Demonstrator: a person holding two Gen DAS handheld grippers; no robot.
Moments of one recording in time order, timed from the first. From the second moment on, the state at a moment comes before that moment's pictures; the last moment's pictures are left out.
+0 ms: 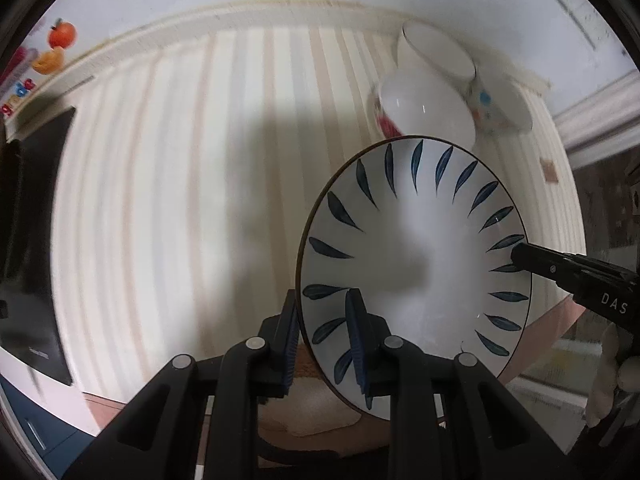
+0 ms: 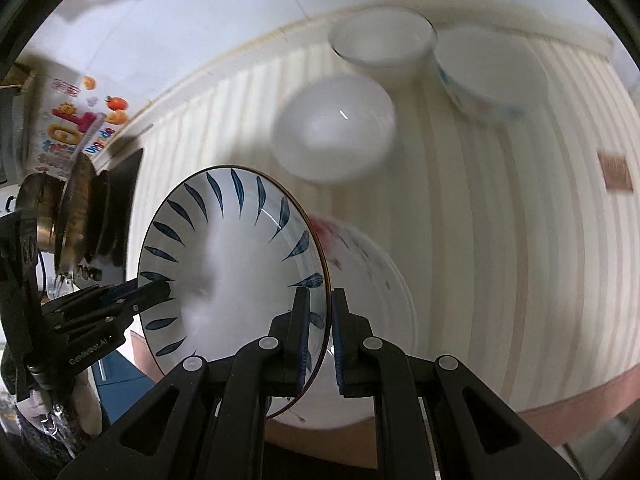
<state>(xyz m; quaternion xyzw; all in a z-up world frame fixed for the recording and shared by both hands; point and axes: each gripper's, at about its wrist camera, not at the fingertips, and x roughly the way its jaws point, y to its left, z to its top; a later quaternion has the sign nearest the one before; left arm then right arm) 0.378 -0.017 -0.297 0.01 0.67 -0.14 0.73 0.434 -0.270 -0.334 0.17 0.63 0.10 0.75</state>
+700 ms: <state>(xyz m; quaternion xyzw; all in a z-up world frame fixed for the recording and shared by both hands) 0.367 -0.057 -0.340 0.05 0.69 -0.13 0.71 0.414 -0.284 -0.394 0.16 0.66 0.09 0.73</state>
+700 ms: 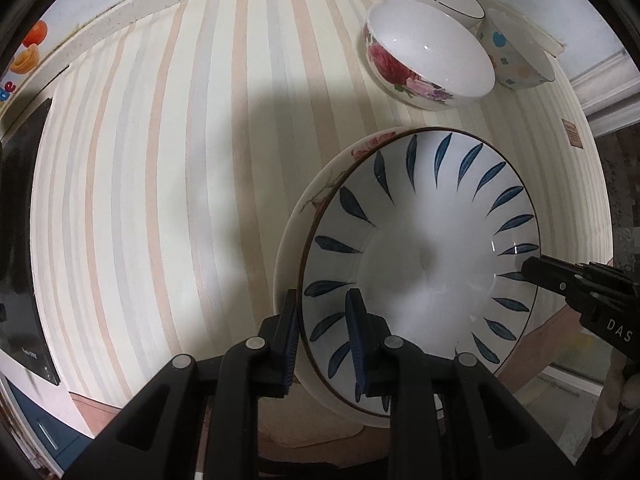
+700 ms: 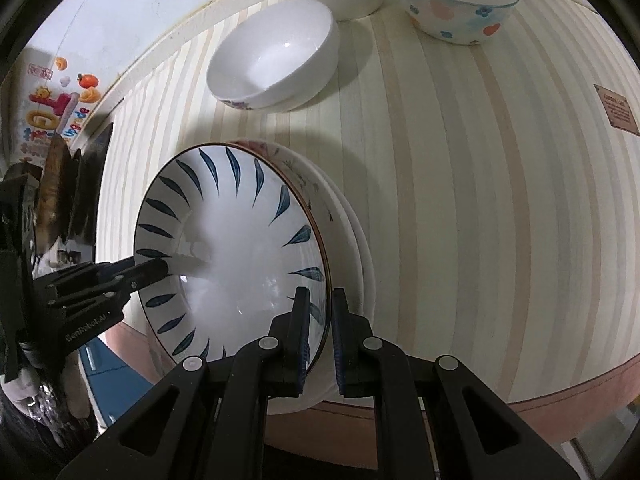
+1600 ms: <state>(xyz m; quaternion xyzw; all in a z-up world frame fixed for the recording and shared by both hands) 0.351 -0.043 -0.343 -0.03 0.71 -0.07 0.70 0.428 -0.285 -0.394 0.15 0.67 0.12 0.71</state>
